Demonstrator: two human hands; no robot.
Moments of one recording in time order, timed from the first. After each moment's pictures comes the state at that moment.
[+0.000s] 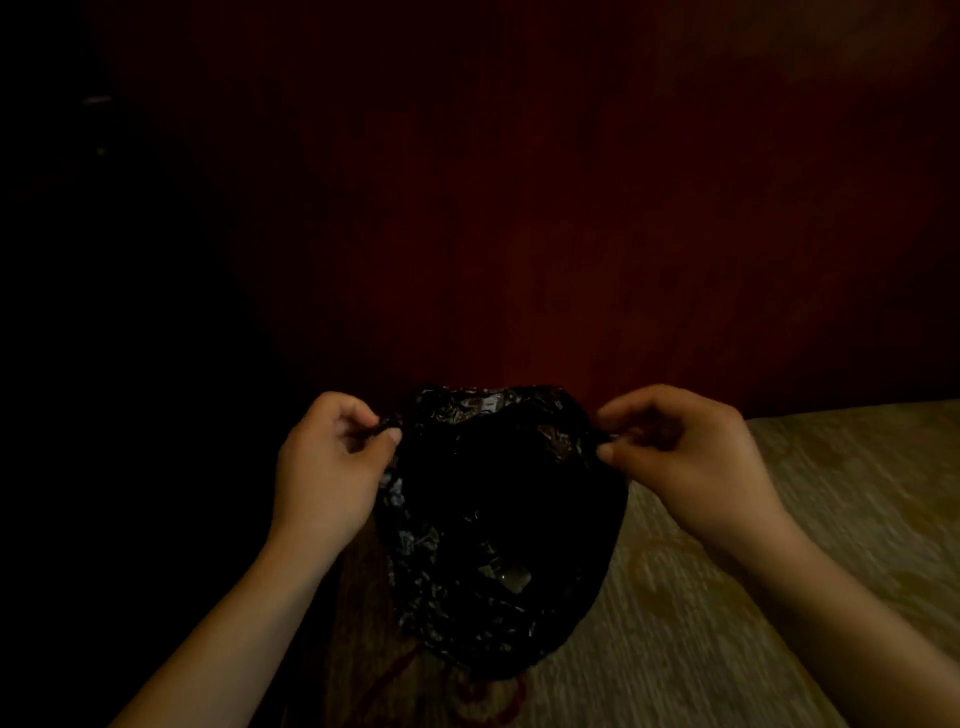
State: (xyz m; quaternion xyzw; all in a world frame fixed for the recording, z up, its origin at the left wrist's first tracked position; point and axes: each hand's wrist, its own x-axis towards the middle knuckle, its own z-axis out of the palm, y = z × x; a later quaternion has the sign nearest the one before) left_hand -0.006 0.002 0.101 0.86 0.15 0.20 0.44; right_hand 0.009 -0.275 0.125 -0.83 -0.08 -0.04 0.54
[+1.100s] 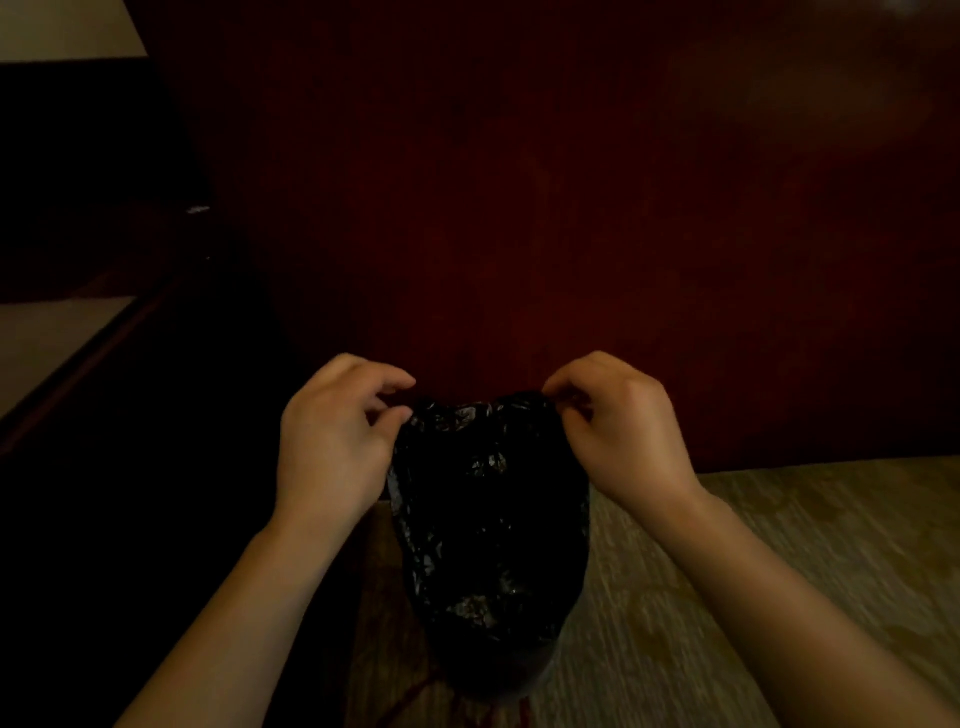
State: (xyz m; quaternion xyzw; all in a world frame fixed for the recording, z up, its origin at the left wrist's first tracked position) left_hand -0.016 -0.003 0.217 0.92 0.02 0.29 0.26; right_hand 0.033 -0.231 0.207 -0.89 -0.25 -0.20 0.33
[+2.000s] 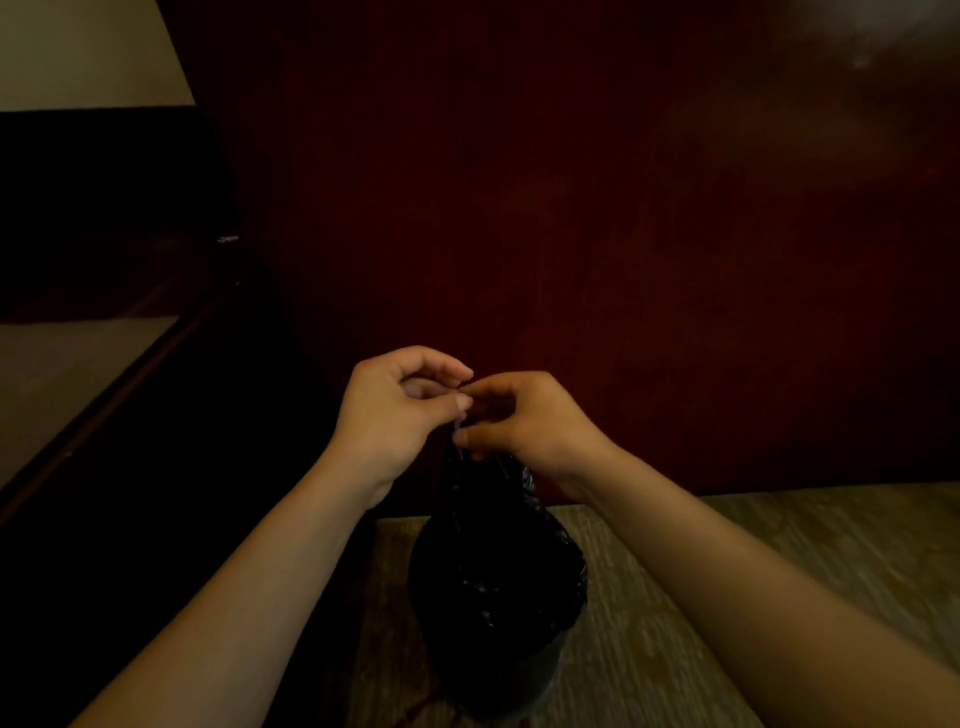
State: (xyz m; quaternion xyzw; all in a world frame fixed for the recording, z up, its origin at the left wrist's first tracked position) left_hand -0.003 -0.019 0.249 0.77 -0.01 0.14 0.62; right_hand 0.040 -0.173 0.235 -0.77 -0.21 0.13 0.59
